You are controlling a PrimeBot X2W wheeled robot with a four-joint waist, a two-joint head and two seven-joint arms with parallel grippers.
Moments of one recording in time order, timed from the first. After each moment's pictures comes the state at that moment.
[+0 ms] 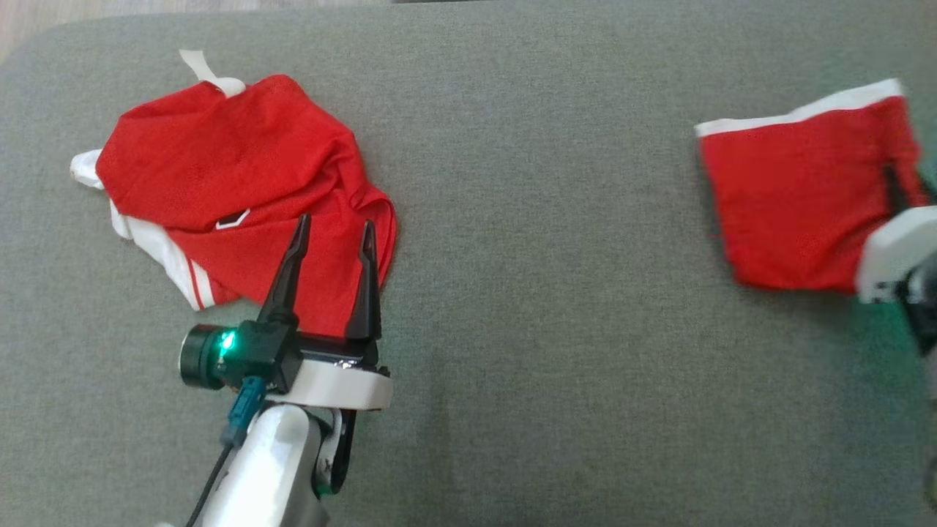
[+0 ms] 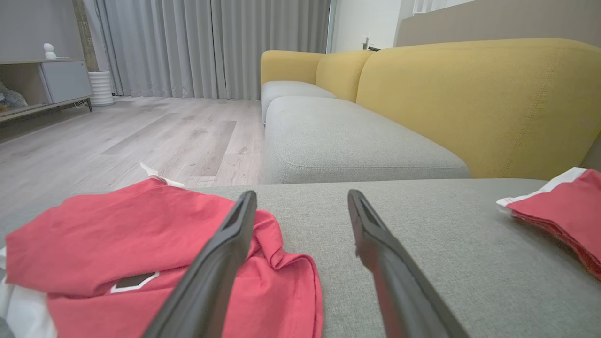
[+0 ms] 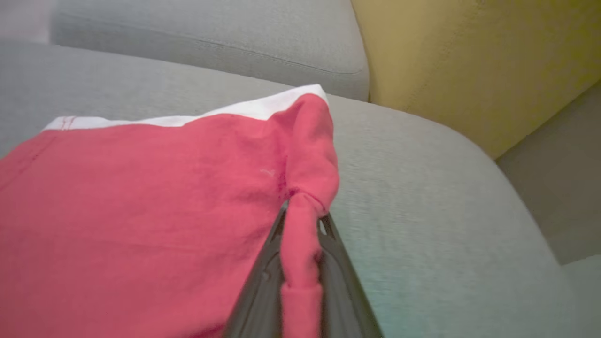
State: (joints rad) left arm -0.27 0.04 -0.32 0.26 -0.19 0.08 -0.26; right arm -0.58 -0.31 -0.10 0.78 -0.07 0.13 0.03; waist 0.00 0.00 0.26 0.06
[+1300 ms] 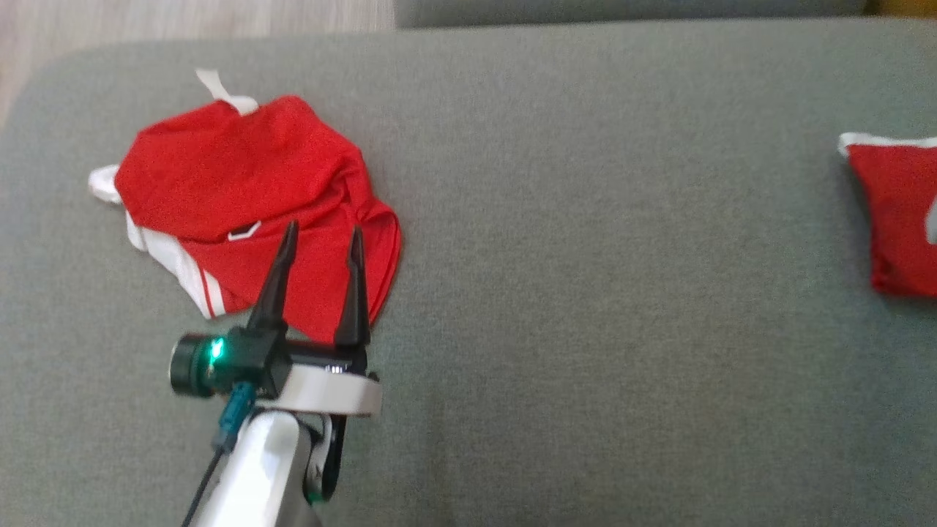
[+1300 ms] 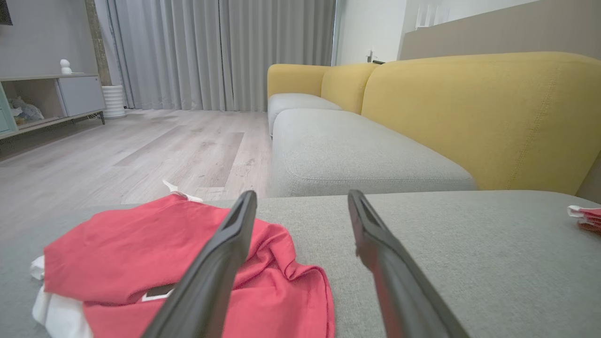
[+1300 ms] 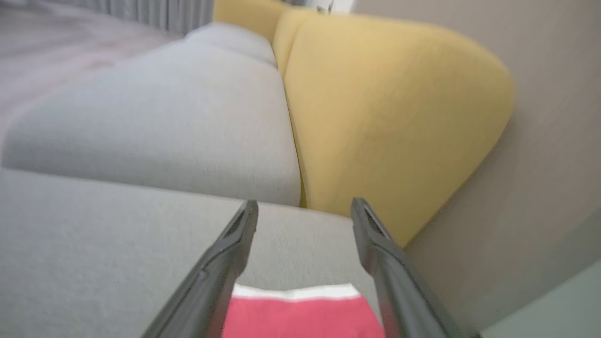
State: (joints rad) left arm -0.26 0.04 -0.29 0.27 -0.18 0.07 -0.26; right arm -0.66 -0.35 -0.27 0.72 -0.22 0.13 -0.04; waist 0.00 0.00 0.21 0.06
